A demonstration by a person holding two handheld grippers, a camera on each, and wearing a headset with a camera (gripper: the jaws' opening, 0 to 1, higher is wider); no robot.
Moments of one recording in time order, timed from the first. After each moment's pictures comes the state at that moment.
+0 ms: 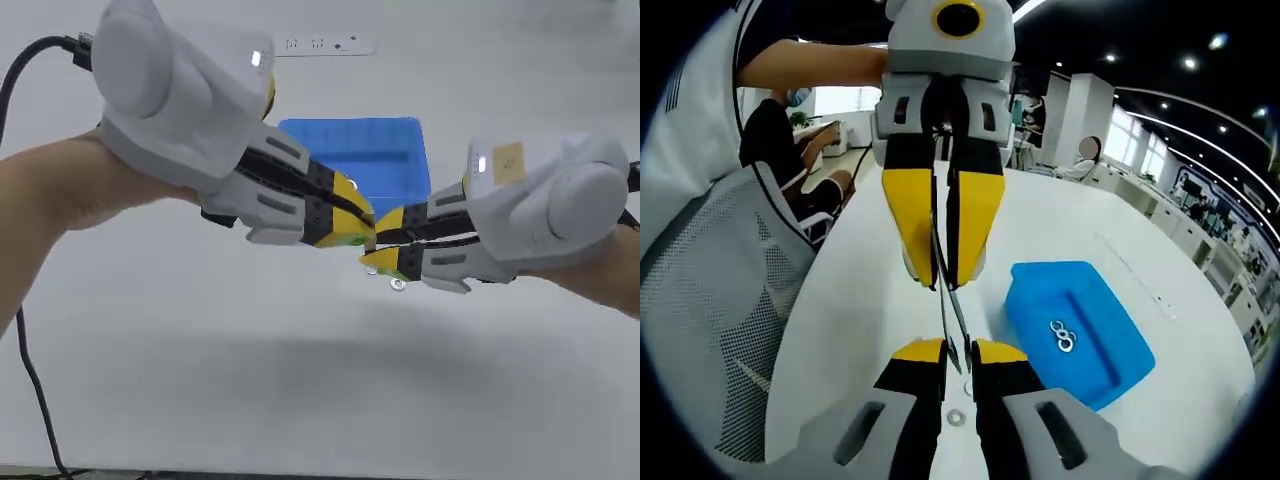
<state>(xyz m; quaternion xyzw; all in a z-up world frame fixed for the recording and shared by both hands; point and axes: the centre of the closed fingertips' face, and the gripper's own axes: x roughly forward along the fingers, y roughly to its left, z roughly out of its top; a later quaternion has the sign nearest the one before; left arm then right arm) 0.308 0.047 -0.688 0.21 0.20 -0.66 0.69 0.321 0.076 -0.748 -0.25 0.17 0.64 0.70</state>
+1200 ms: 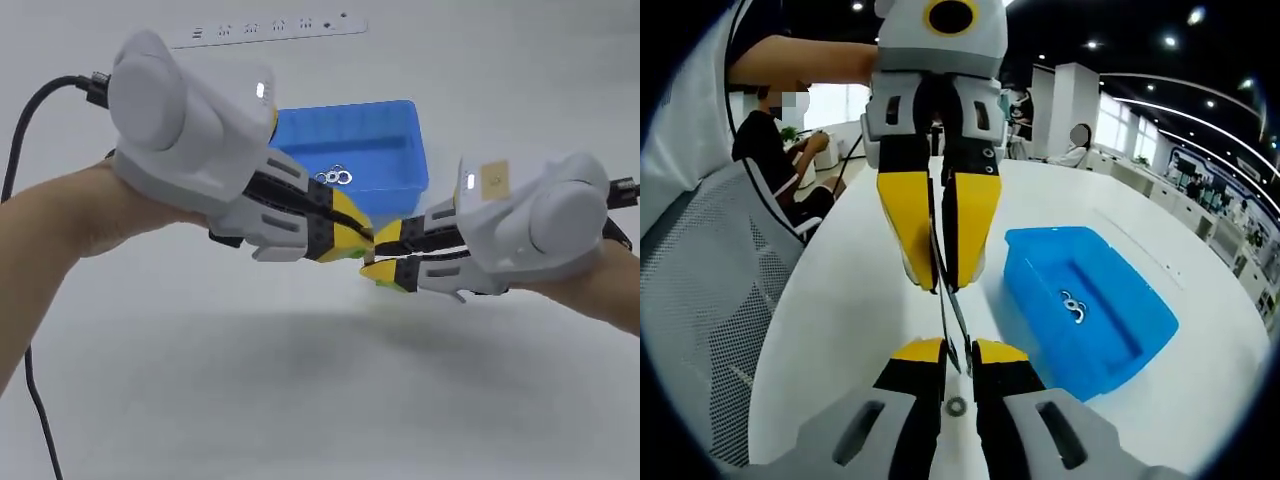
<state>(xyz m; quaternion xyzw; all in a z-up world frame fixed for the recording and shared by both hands) 0.319 0.044 -0.721 0.20 0.24 -0.66 0.69 0.330 0.070 -0.780 -0.22 0.19 0.63 0.72</state>
